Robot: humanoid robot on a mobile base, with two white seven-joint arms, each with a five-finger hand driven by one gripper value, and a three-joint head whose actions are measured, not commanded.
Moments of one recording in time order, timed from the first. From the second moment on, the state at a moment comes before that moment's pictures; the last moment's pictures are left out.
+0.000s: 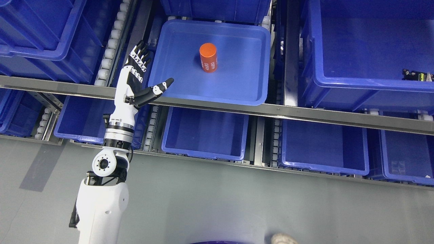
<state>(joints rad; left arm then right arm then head) -0.19 0.00 0.00 -1.57 0.14 -0.18 -0.14 0.00 0.00 0.00 0.00 0.00 -0.02 -0.06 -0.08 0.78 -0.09</state>
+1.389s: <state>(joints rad) -0.57 0.00 -0.20 -1.17 0.08 -0.16 -0.17 0.00 0.00 0.00 0.00 0.00 -0.02 -0.06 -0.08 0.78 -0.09</state>
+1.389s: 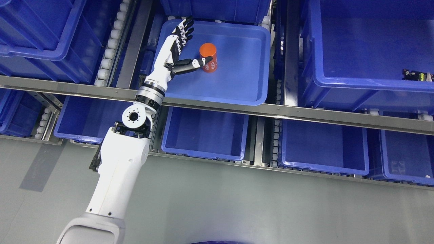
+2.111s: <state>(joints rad) -0.70 0.00 -0.32 -0.93 0.07 -0.17 -0.17 0.00 0.00 0.00 0.00 0.00 -0.02 -0.06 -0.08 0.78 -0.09</state>
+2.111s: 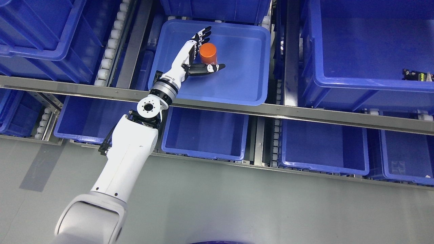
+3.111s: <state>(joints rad) -0.78 0.00 -0.38 -0.78 0.08 -0.21 -0.16 0.00 0.00 0.00 0.00 0.00 -0.02 -0.06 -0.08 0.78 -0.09</state>
